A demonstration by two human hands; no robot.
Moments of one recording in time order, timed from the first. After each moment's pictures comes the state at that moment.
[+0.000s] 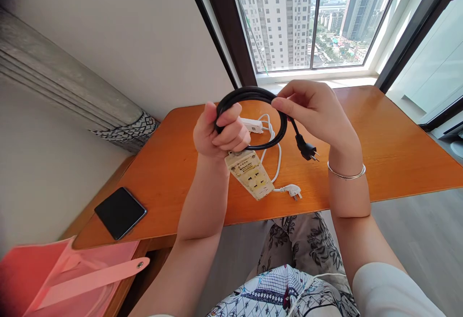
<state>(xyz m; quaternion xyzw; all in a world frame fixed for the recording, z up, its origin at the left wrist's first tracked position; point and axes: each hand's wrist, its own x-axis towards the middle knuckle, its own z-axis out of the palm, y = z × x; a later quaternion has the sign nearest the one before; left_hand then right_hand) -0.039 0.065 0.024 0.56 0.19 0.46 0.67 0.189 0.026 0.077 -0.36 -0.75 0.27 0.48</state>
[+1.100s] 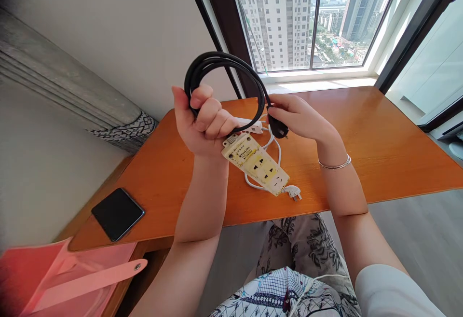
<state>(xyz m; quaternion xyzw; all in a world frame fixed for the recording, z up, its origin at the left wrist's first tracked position) -0.045 0.074 0.028 0.53 0.15 0.64 0.54 0.172 0.060 0.054 -0.34 -0.77 0.38 0.39</state>
